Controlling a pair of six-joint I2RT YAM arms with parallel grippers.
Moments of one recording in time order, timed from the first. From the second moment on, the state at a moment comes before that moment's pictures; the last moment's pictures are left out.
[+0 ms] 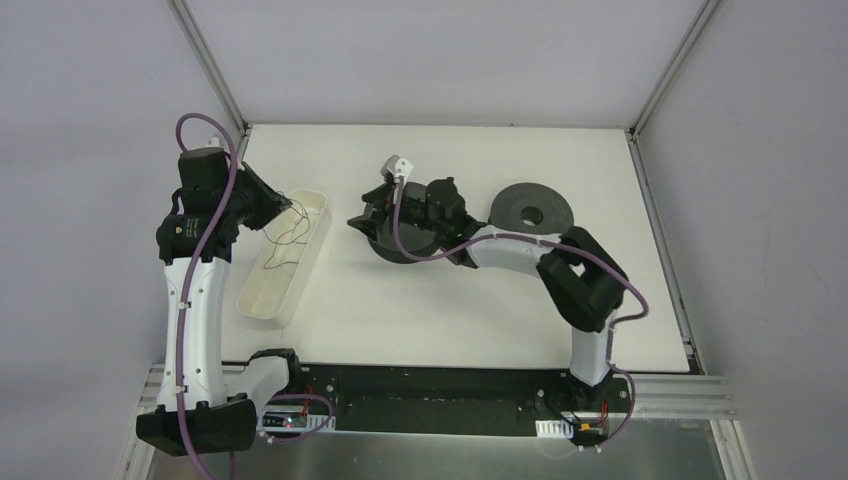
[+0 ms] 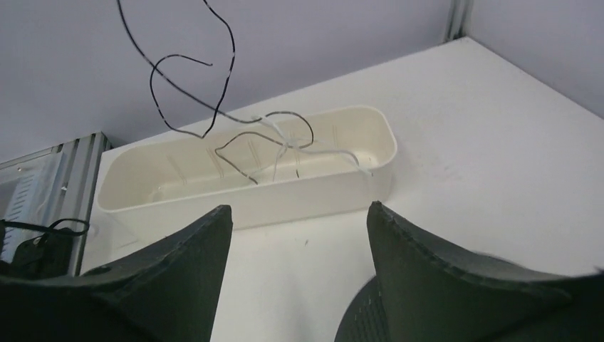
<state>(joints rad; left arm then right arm) 0.10 1.03 1.32 -0.92 0.16 -0.64 0.86 1.83 1.16 0.68 -0.39 0.15</state>
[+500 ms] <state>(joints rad) 0.10 1.01 1.31 -0.93 0.19 -0.65 0.90 2.27 1.56 0.77 -0.54 -0.01</state>
